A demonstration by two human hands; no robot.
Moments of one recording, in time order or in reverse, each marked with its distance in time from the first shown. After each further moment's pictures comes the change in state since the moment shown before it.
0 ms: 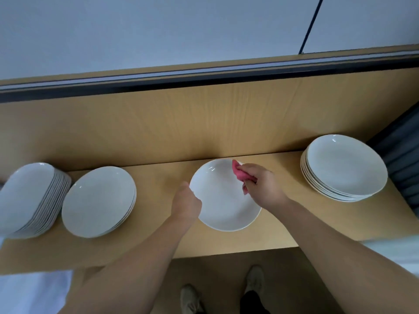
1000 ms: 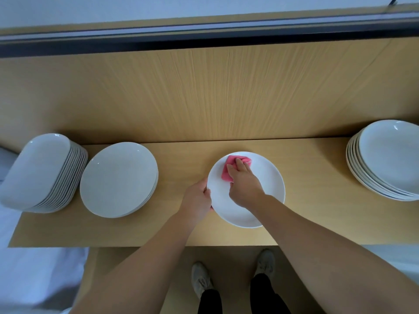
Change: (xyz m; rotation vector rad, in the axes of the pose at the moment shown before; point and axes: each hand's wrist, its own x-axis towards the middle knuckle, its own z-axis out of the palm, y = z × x) left_hand 0.018 -0.069 -0.012 -0.298 -0.229 0.055; right_hand 0.031 0.015 0.138 -0.671 -0.367 0.108
